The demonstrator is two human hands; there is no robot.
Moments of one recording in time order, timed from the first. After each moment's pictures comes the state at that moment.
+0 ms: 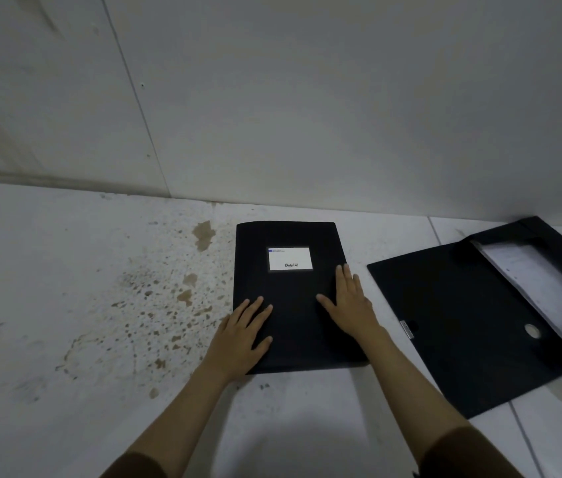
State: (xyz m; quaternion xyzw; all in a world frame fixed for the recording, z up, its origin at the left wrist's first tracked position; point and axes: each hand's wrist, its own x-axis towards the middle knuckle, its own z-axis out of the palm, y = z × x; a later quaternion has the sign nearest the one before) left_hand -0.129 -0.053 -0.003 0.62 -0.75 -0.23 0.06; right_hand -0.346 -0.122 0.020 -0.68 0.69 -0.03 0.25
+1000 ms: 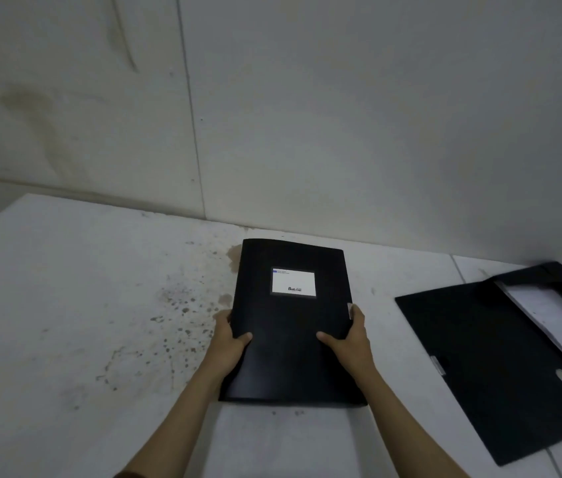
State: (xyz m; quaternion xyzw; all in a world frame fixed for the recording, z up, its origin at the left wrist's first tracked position) left_hand -0.060 -0.053 0.037 0.66 -0.38 -0.50 0.40; right_hand -0.276 -0.090 0.027 -0.51 0.68 -0.31 0.42
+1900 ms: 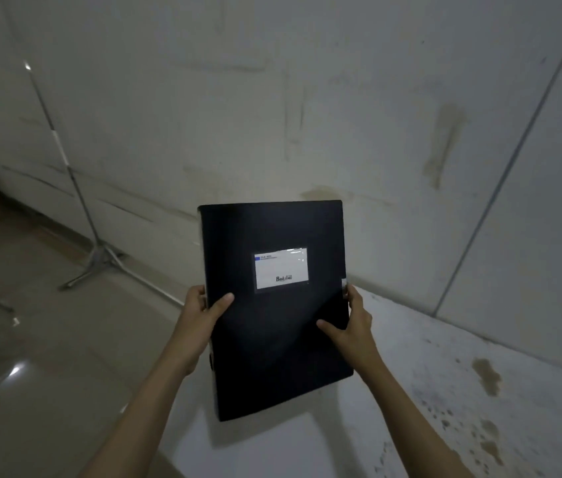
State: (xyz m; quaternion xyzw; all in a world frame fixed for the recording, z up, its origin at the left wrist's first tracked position) left_hand 0.395 0.087 0.195 0.67 -0.26 -0.29 0.64; right_hand 0.207 -0.061 0.149 -0.72 0.42 -0.32 0.44
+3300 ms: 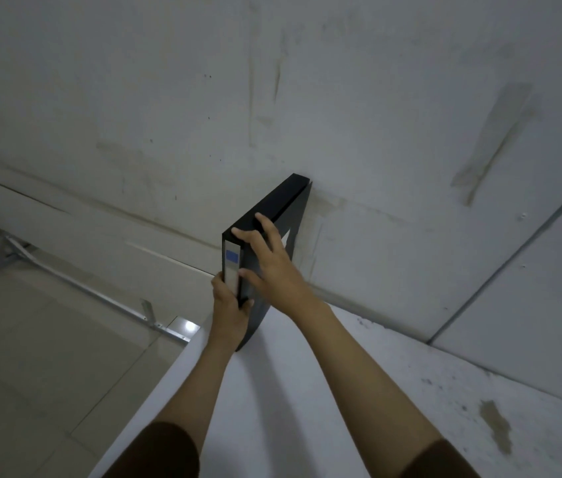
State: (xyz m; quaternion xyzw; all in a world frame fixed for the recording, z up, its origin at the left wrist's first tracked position) left_hand 0.480 -0.181 0.093 0.72 -0.34 -0.27 0.55; right_hand 0.393 -0.227 0.189 -0.89 0.27 -0.25 0.26
